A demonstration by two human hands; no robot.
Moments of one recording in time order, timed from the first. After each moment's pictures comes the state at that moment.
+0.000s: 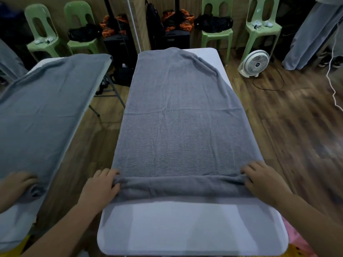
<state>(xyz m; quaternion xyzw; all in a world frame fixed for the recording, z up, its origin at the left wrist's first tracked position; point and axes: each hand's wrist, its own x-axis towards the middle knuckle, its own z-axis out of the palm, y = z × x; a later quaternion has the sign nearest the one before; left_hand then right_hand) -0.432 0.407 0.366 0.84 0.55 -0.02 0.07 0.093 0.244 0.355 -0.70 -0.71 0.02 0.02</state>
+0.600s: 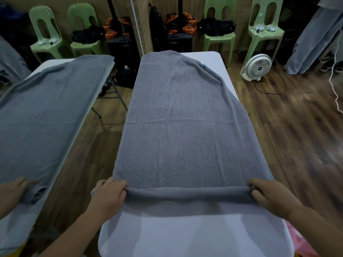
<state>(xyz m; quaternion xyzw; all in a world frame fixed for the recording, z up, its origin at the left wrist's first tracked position) -0.421 0.397 0.351 0.86 0.51 -0.01 0.08 0.093 0.230 0.371 -0.74 -0.64 0.22 0.03</state>
